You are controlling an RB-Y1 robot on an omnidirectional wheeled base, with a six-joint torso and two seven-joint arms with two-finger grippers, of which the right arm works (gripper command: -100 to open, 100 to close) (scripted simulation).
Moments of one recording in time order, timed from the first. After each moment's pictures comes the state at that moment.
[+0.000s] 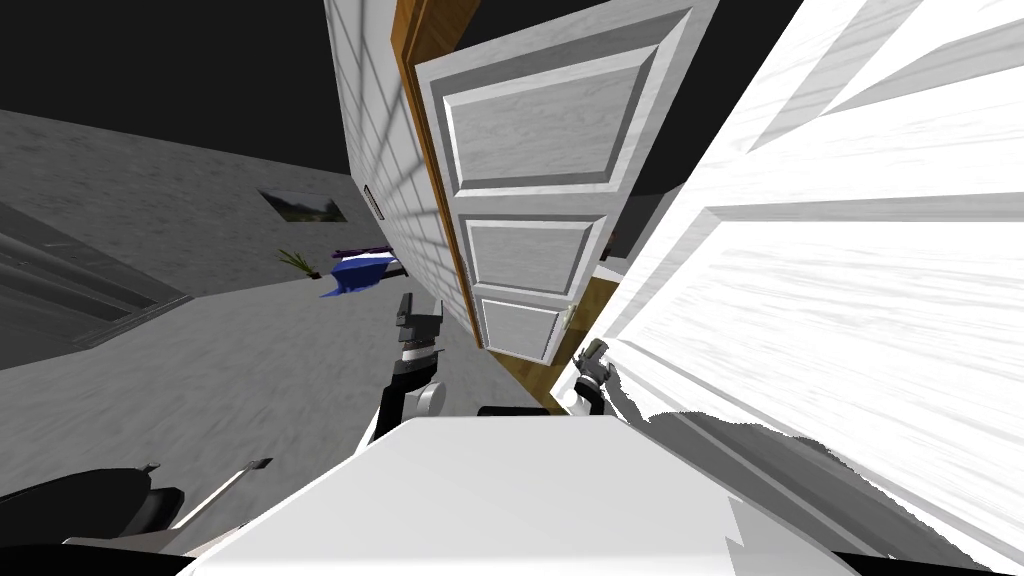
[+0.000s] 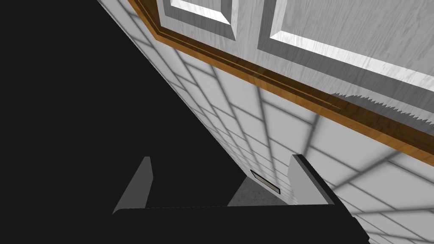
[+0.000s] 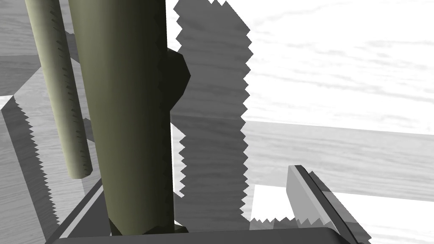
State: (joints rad) arm 0.02 -0.04 -0.11 -0.84 -0.83 -0.93 -0.99
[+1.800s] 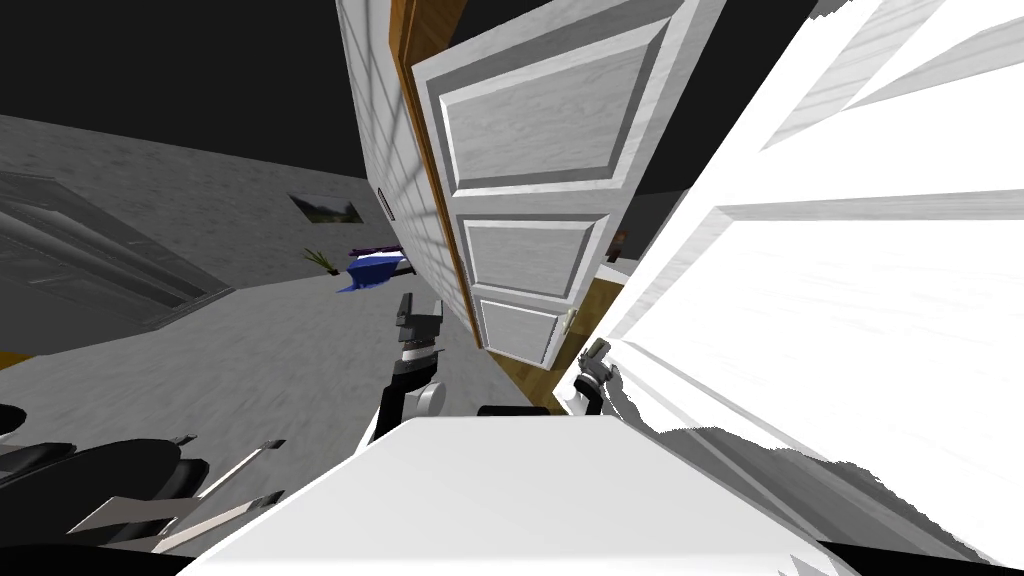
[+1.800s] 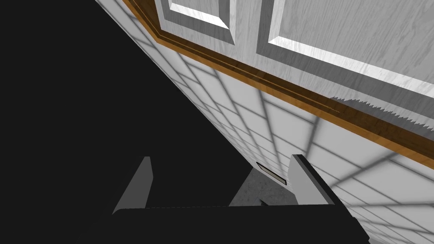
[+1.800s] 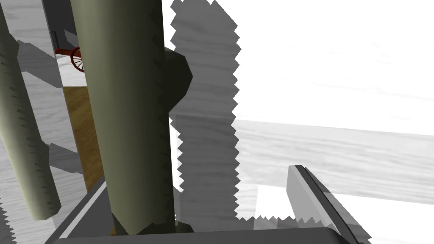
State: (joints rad) arm -0.03 -0.02 -0.16 -0.79 -0.86 -0.98 -0.97
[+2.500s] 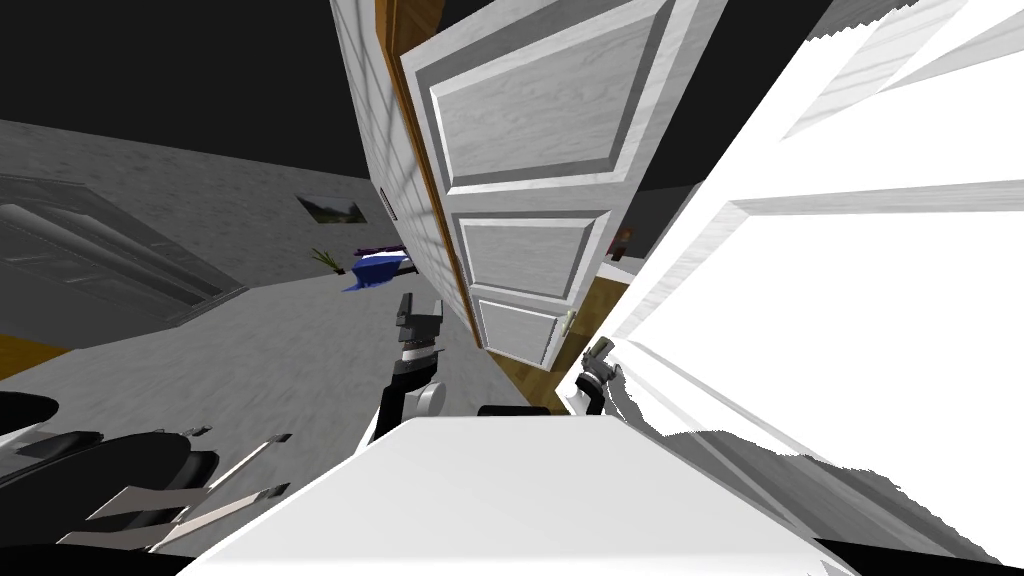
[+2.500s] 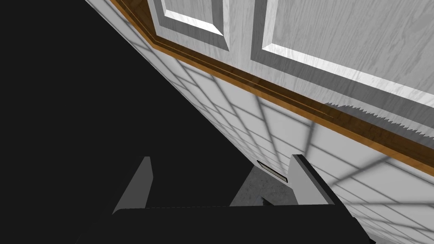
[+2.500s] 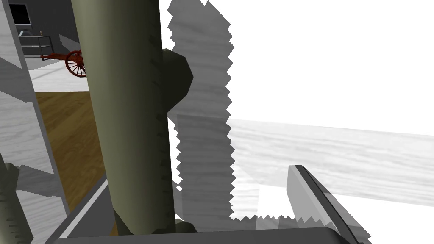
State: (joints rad) arm -0.05 -0.03 -0.18 -0.79 -0.88 -1.00 -0.97
